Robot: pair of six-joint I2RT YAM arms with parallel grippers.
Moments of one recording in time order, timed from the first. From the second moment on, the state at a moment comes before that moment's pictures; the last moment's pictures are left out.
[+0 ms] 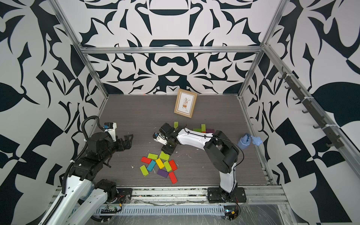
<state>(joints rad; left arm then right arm) -0.29 0.60 0.65 -0.58 -0.01 -0.31 0.86 1.87 1.27 -0.62 -0.13 -0.26</state>
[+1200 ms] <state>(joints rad) -0.29 0.59 0.65 -0.58 -0.01 -0.31 0.89 1.98 1.38 -0.74 -0.11 -0.35</state>
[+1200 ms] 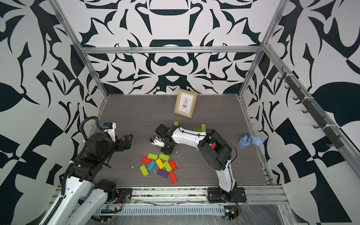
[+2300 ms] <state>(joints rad) -0.29 0.60 0.65 -0.58 0.01 -0.26 0.84 2.03 1.44 -0.84 0.00 -0.34</state>
